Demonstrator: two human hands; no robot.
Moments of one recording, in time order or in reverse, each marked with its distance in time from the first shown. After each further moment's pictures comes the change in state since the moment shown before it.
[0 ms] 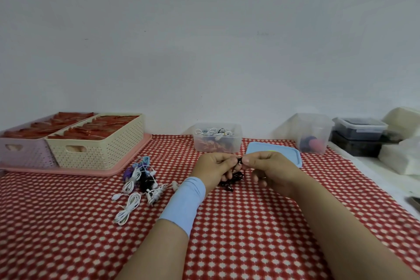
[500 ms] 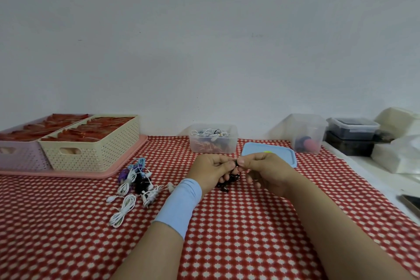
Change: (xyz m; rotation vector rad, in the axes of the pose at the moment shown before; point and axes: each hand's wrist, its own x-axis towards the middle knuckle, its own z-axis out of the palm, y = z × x) left_hand 0.000 -0.001 -0.001 0.118 -0.018 0.019; right_hand -0.005 -0.004 0.003 -0.003 0.021 0.035
